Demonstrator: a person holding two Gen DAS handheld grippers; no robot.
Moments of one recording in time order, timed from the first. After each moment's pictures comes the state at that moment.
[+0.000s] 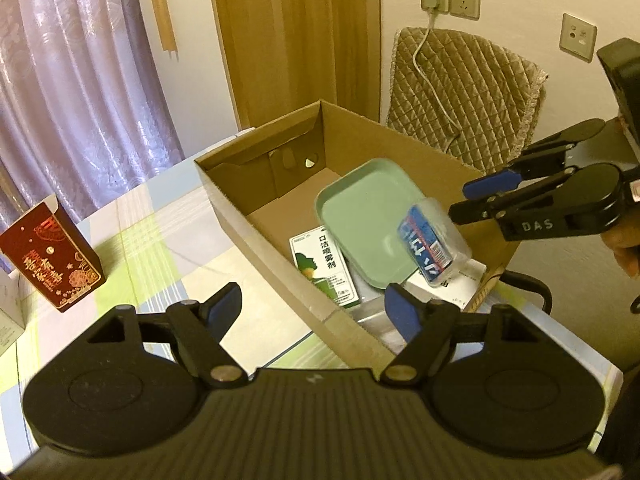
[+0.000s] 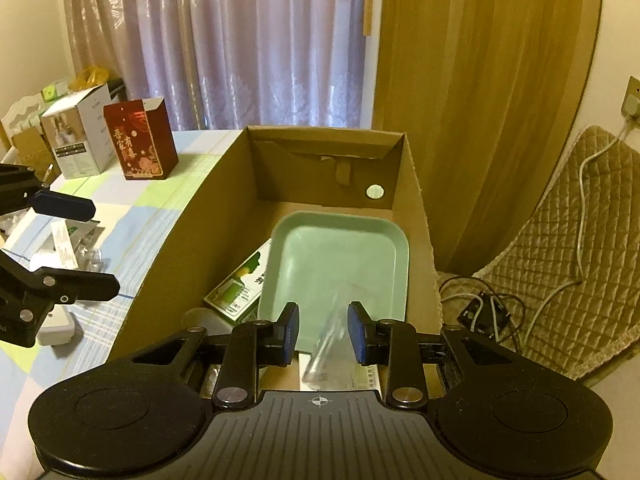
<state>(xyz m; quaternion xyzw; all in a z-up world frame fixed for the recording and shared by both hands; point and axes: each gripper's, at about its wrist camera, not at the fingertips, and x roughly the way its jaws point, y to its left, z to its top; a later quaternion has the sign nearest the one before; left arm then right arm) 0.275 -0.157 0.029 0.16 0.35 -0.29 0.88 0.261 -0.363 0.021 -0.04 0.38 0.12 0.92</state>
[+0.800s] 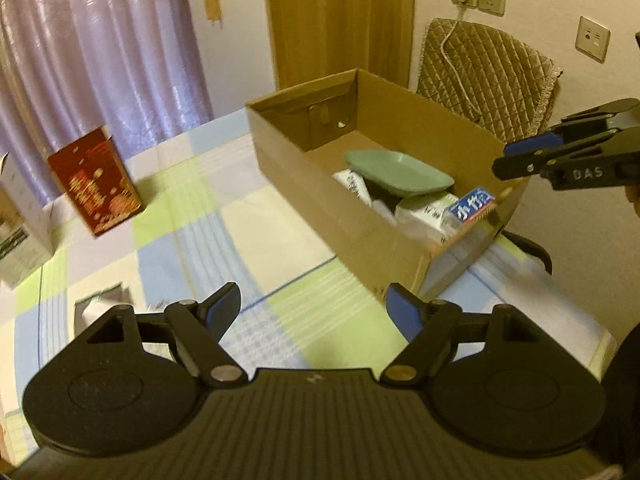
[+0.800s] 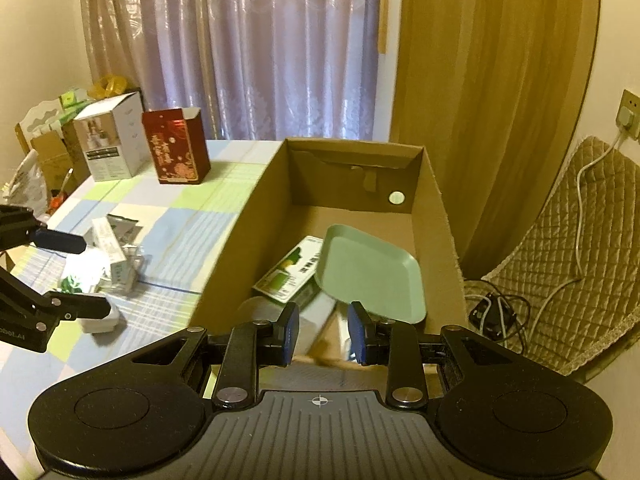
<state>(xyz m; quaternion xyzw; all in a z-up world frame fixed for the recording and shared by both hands) 0.214 -0.091 0.028 0.13 0.38 -0.24 0.88 0.203 -0.333 0.051 -0.04 0.37 0.13 0.92</state>
